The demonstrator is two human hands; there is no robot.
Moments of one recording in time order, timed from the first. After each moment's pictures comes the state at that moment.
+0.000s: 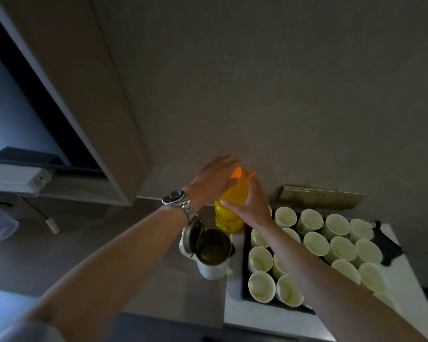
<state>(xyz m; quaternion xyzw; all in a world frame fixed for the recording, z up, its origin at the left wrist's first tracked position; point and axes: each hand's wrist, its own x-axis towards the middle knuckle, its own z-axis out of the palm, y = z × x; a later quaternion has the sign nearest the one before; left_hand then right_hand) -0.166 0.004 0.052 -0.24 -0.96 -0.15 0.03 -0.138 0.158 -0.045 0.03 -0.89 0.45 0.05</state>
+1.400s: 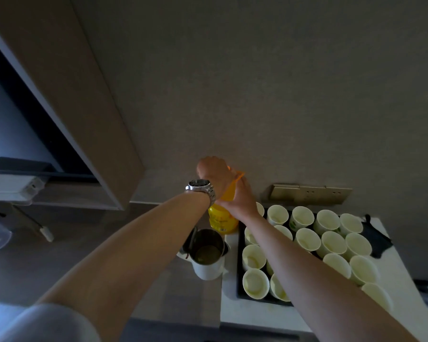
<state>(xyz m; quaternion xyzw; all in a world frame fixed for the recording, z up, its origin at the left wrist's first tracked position) -0.172 0.060 0.073 0.00 -1.00 0.08 -0.03 -0.147 0.149 -0.040 0.03 -0.89 0.45 0.03</state>
